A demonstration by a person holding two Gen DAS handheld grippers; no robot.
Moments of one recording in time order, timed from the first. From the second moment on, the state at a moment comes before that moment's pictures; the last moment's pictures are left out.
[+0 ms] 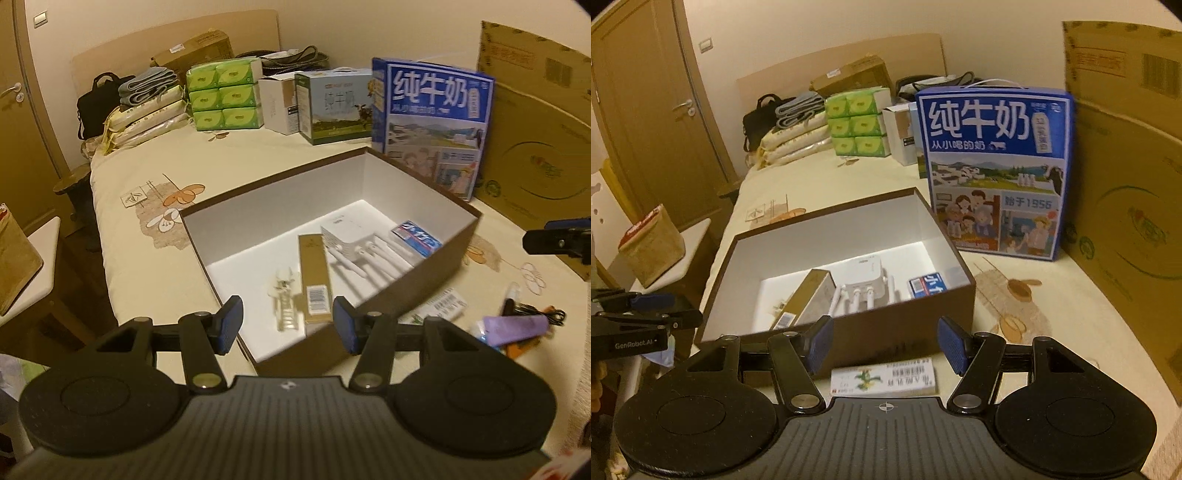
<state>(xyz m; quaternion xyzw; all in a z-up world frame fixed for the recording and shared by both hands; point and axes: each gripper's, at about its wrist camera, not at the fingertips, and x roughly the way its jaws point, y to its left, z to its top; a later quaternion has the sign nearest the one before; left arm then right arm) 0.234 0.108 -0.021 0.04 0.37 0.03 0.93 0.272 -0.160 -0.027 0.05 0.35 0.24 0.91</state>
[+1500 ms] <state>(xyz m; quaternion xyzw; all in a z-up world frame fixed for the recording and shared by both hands) 0.147 0.004 -0.073 0.06 0.45 -0.07 0.89 0.143 -0.223 -0.086 0.07 0.43 0.17 0.88</state>
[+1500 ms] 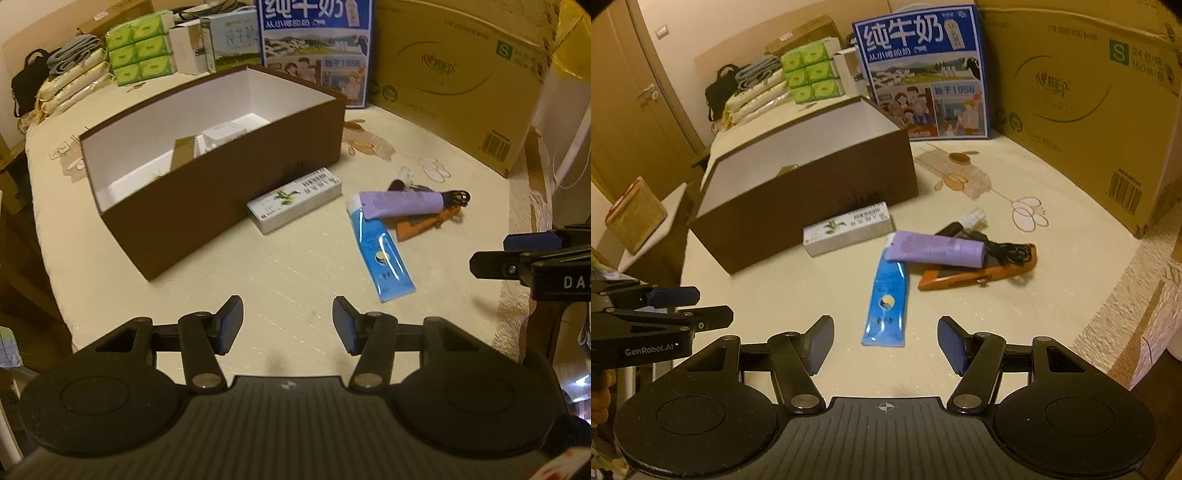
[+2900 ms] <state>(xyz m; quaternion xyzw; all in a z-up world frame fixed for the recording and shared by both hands) 0.260 -0.090 -0.173 0.02 0.49 -0.13 0.86 0.204 -0.271 -0.160 0.08 0.44 0.11 0.89</state>
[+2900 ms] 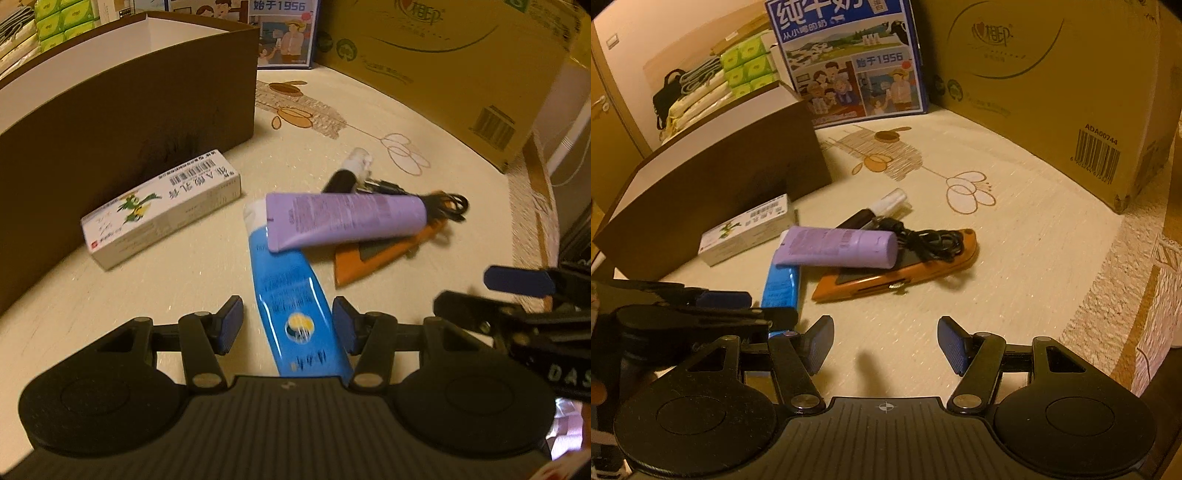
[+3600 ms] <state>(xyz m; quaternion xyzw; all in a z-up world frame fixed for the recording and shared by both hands) 0.257 -0.039 -0.178 0.06 0.46 -0.07 0.88 0.237 -0.256 -0.160 0.04 0.40 0.15 0.90</state>
